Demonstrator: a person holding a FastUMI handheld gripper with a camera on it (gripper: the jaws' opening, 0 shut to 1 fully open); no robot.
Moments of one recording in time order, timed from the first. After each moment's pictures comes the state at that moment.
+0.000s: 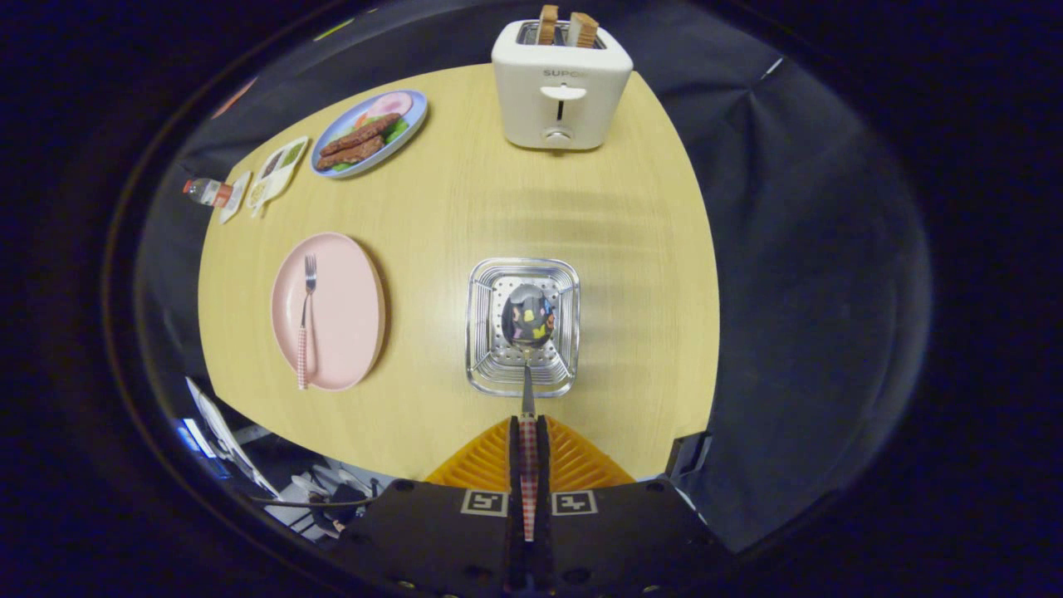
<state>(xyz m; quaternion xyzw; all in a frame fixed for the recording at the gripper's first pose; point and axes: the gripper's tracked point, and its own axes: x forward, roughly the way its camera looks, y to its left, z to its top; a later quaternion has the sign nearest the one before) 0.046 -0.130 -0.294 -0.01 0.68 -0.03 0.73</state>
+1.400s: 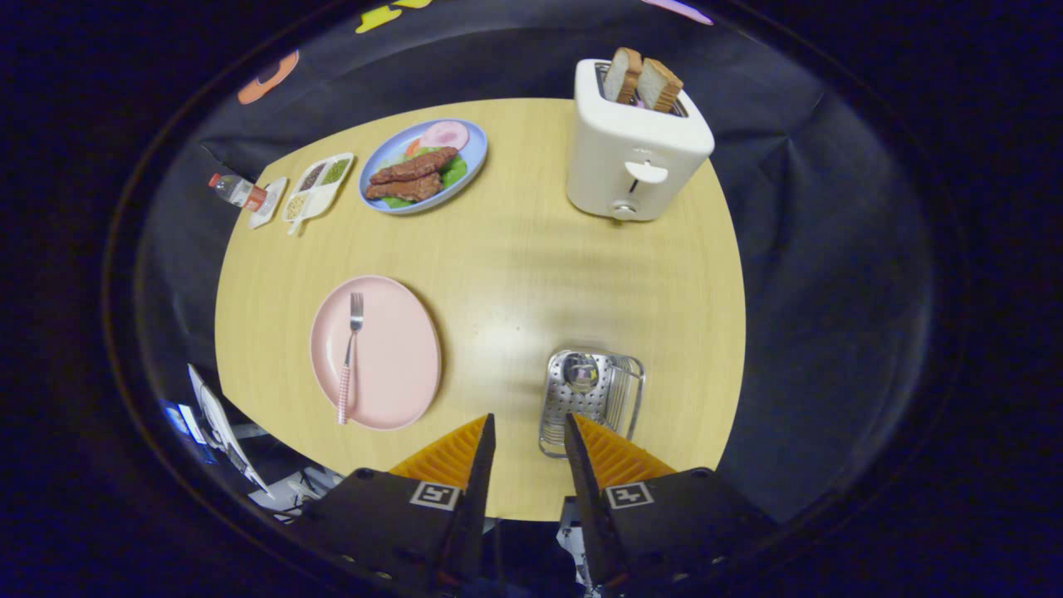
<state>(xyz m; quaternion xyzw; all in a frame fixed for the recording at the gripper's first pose) 0.105 -0.061 -0.267 -0.02 0.62 0.02 0.79</state>
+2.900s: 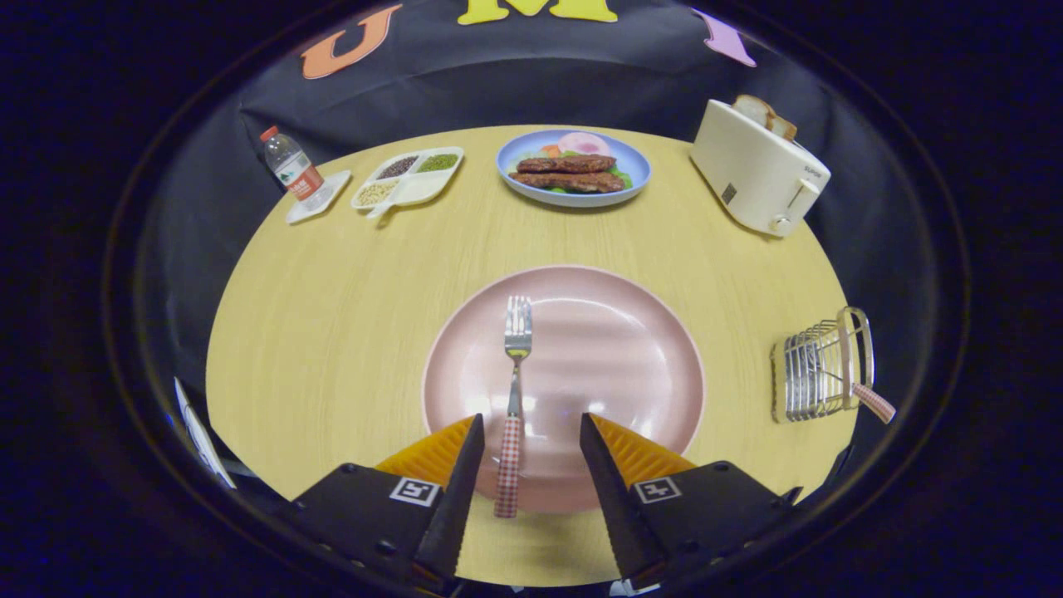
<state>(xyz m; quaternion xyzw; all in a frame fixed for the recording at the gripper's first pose) 0.097 0.158 -0.394 0.00 0.50 0.03 0.87</state>
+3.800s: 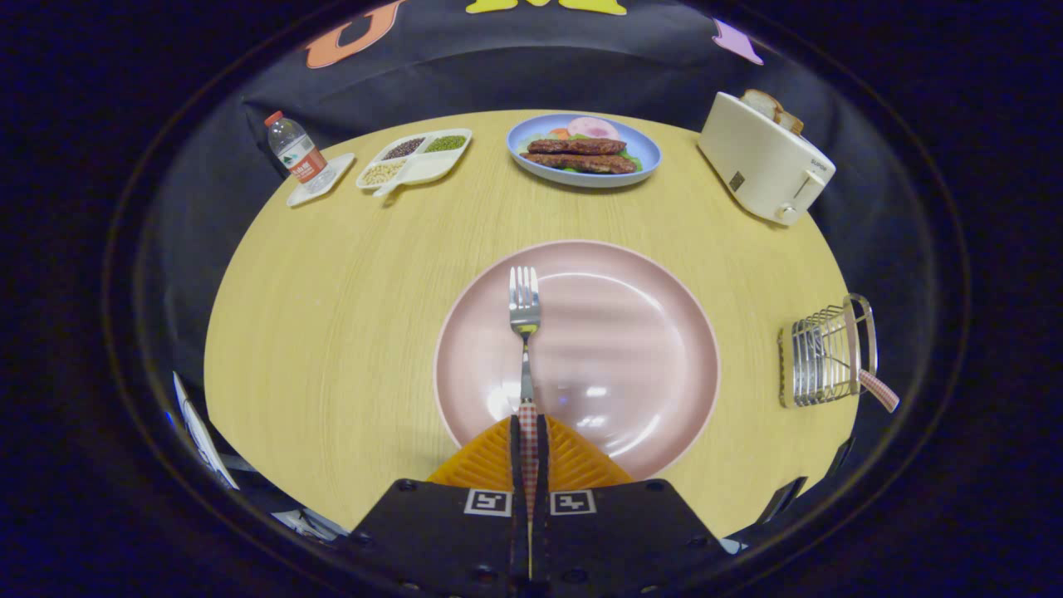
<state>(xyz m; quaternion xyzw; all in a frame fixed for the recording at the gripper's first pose) 0.081 0.158 -0.387 -0.01 0.52 0.02 0.86</state>
